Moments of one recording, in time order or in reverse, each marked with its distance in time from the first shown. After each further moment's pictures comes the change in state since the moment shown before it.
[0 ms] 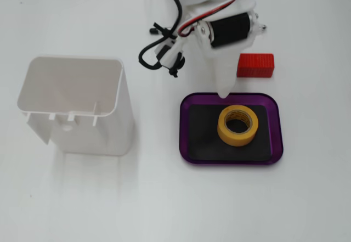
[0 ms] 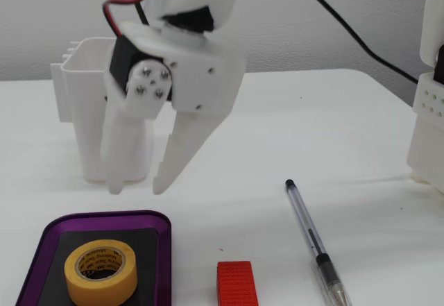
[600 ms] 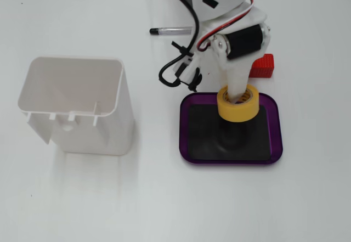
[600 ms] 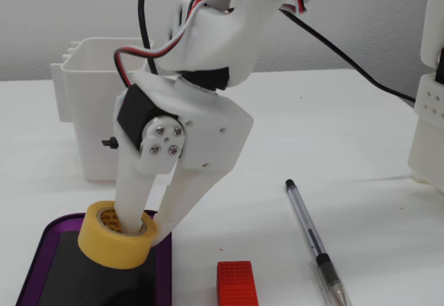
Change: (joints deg) arm -2.9 -0.2 19.2 -25.5 -0.2
